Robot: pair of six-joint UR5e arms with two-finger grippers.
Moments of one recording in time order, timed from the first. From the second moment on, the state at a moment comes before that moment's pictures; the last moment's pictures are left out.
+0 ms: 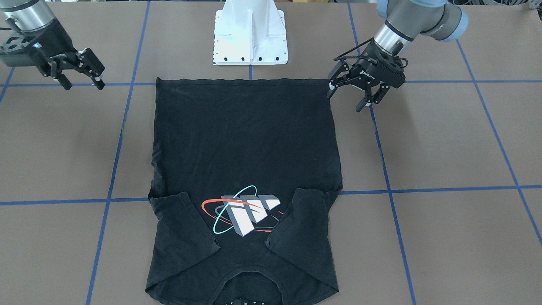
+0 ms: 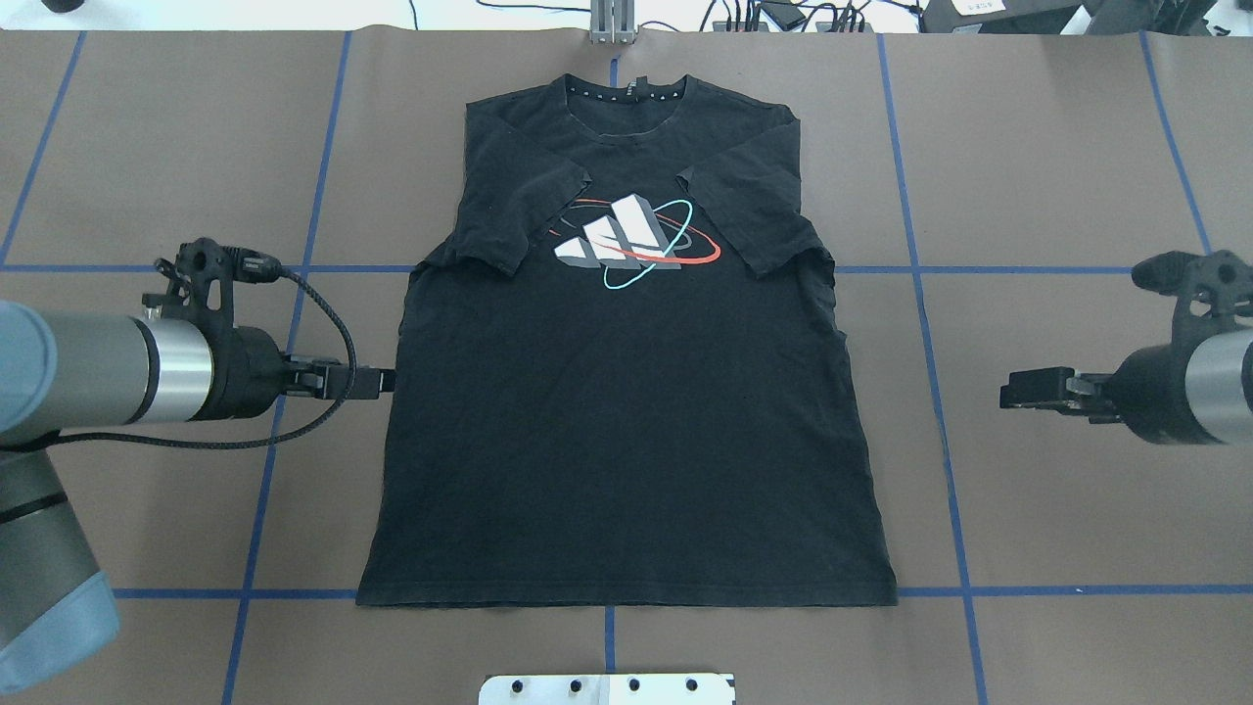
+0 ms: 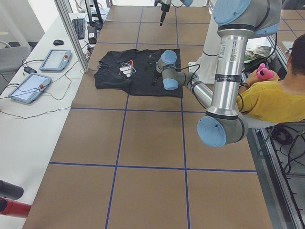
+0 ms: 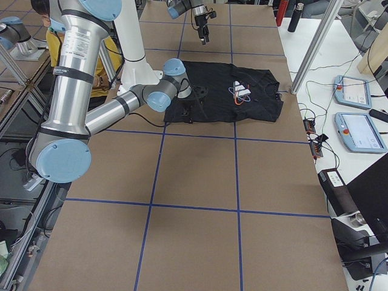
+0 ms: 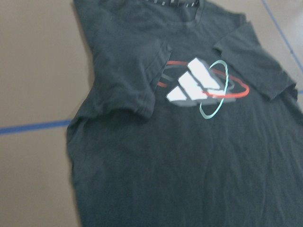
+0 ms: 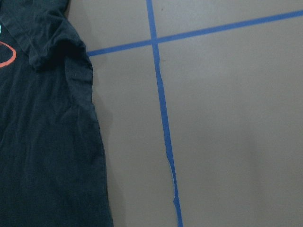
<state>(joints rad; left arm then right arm) -0.53 -1.64 -2.04 -2.26 -1.77 -1.14 0.62 -1.82 2.30 -1.17 1.81 1.33</state>
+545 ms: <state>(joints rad) -0.27 -1.57 -2.05 -2.26 -1.59 -1.32 0.25 -1.85 2.32 -1.17 1.47 1.58</state>
